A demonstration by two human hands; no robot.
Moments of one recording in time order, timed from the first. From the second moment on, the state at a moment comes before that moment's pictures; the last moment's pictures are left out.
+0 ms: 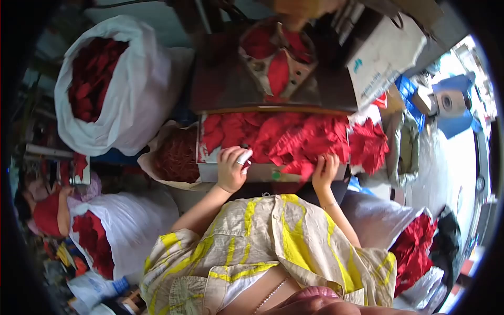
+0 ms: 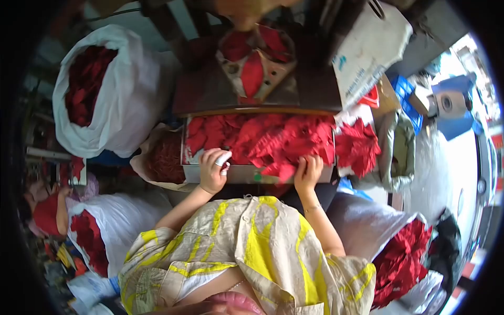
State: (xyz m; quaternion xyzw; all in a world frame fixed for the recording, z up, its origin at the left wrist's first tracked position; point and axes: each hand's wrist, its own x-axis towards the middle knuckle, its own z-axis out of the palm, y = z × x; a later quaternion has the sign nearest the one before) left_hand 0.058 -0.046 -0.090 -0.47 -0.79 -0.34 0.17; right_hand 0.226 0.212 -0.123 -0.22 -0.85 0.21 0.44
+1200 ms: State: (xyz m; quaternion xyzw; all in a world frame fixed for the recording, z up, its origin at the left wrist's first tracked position) left_hand 0.073 0.043 0.030 -0.16 -0.64 -0.66 -0.35; right_hand 0.190 0.158 0.020 -0.07 -0.71 0.70 0.04
